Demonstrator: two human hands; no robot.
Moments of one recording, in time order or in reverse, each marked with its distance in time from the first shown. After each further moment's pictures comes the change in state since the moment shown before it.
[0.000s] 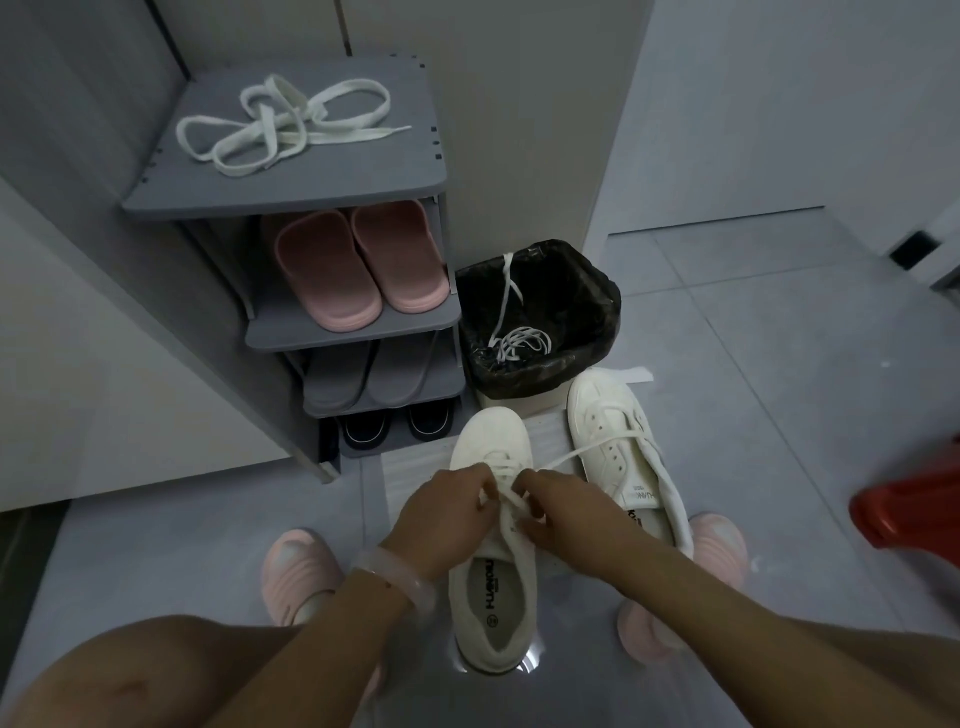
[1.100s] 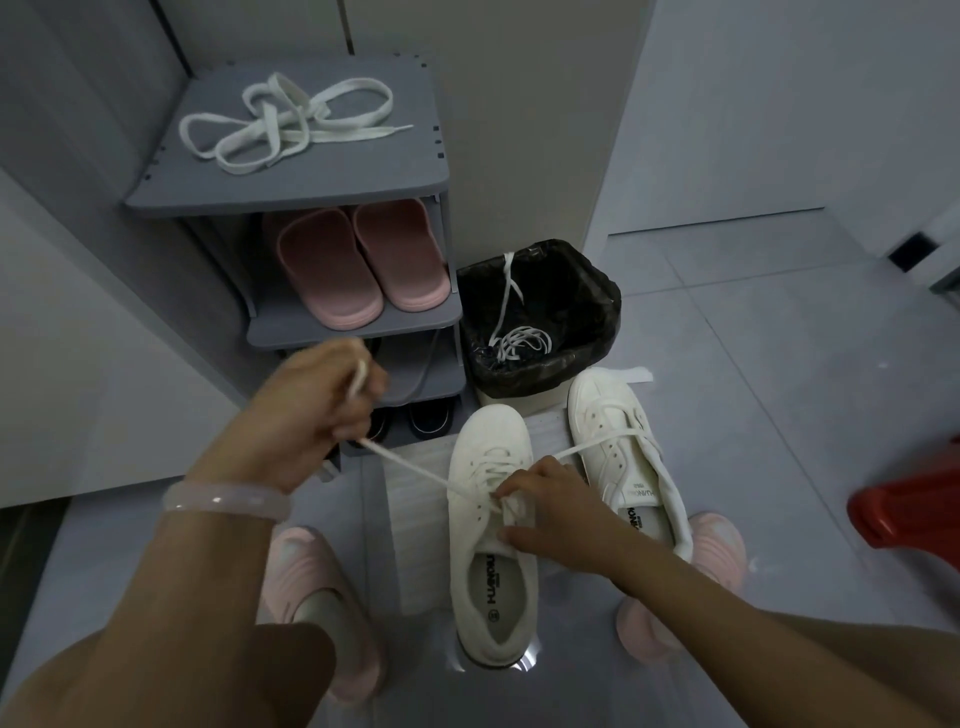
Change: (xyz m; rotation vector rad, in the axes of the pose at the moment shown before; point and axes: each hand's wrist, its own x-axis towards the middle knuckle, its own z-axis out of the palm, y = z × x) left_hand -0.017 -0.003 -0.124 -1.121 0.240 -0.123; right_hand 0.006 0.001 0.009 0.119 -0.004 0.015
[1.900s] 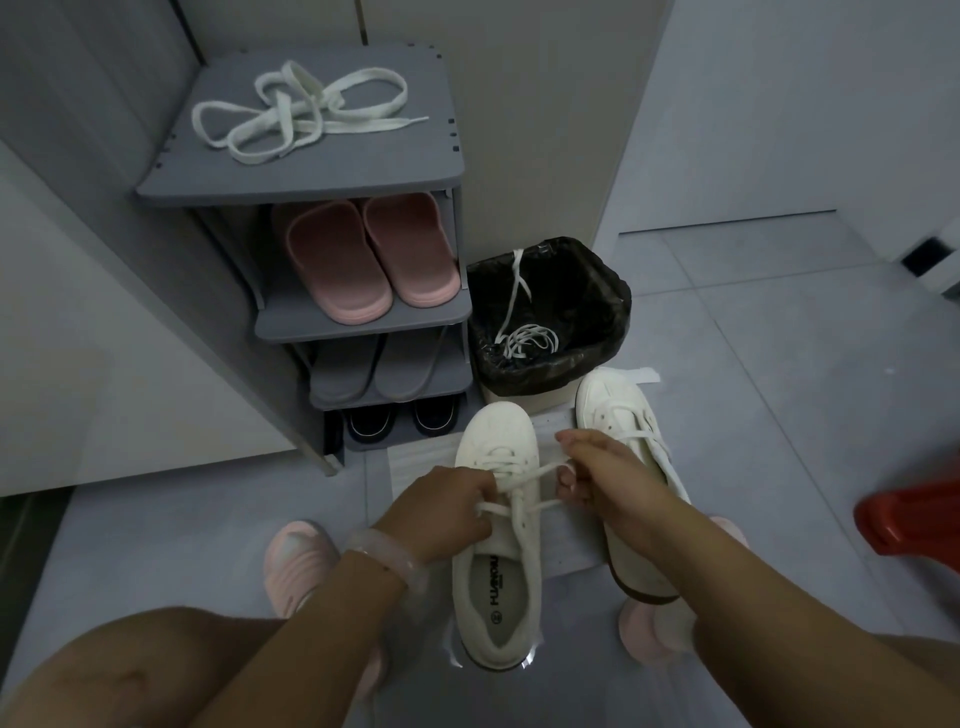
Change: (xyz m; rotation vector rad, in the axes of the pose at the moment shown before) left_hand 0.006 -0.109 0.043 1.167 -0.355 0.058; right_hand 0.006 0.008 -0.028 1.340 0.198 0.442
